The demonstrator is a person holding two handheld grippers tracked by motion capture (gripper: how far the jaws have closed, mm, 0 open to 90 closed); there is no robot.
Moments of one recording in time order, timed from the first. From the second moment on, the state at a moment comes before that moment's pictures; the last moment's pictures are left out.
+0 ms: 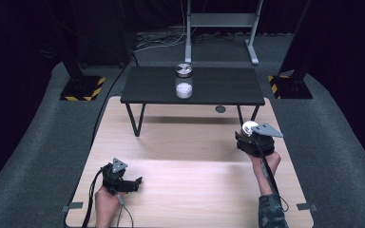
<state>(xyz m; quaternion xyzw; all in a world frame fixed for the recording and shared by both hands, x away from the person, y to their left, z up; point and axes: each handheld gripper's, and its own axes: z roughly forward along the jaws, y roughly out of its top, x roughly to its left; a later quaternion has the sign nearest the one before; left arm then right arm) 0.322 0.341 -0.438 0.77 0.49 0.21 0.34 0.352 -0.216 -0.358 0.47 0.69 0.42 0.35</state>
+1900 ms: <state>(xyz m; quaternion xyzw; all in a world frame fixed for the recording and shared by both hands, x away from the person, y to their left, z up) 0.322 0.342 -0.438 0.78 0.49 0.21 0.34 0.359 -0.203 -0.272 0.40 0.71 0.44 0.38</state>
